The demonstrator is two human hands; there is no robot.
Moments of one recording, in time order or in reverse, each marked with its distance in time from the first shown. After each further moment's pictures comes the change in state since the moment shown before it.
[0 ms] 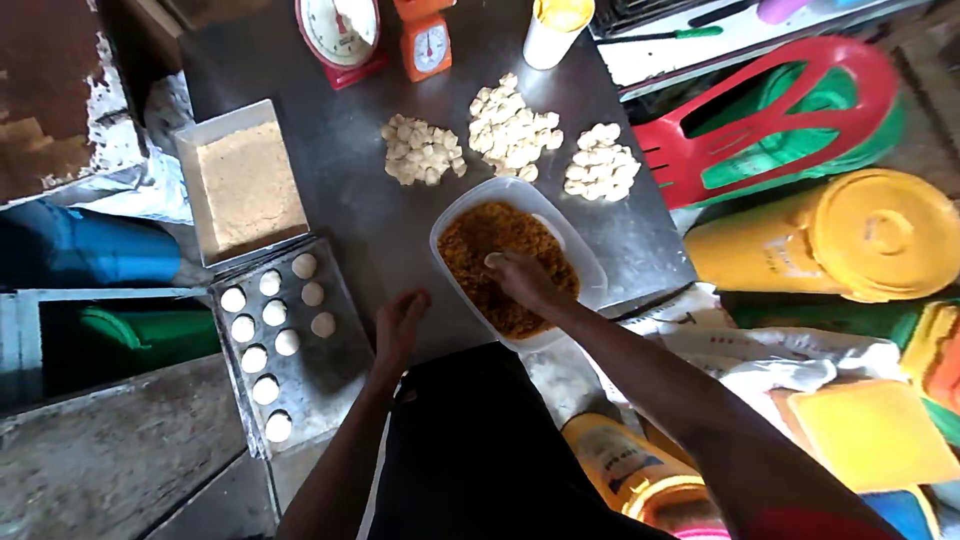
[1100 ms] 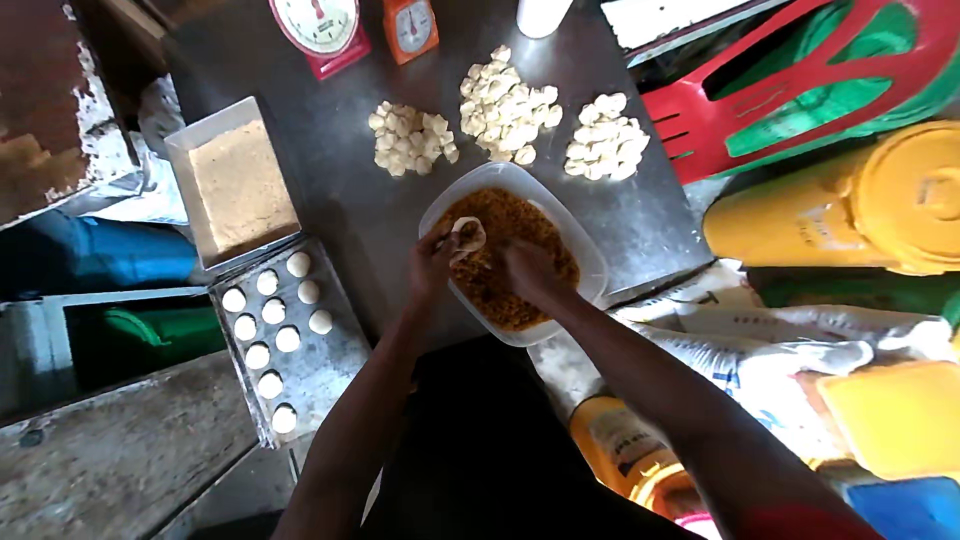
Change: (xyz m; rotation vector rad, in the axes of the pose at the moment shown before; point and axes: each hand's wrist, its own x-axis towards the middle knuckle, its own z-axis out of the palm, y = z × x) left_hand 0.077 0.036 0.082 -0.152 -0.037 -0.040; right_hand -0.010 0.001 -0.014 0.014 0.085 0.029
